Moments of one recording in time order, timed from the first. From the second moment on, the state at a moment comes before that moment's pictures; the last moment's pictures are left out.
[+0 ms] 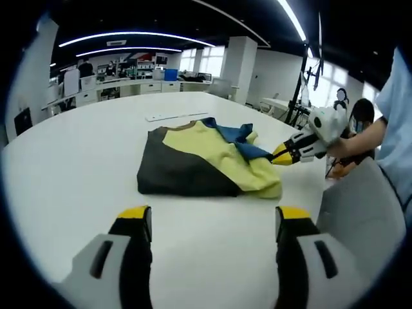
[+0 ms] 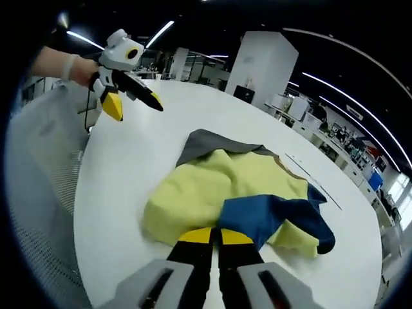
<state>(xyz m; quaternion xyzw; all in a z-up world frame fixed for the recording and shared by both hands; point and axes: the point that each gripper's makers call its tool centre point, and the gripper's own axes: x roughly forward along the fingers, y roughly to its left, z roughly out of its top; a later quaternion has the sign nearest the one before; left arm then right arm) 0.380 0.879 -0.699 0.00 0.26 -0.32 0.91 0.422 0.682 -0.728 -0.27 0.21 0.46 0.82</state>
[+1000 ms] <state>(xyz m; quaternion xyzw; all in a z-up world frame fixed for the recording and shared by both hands) 0.396 0.868 -0.704 0.01 0.27 -0.34 0.90 0.520 0.475 -0.640 -0.22 0.24 0.27 0.91</state>
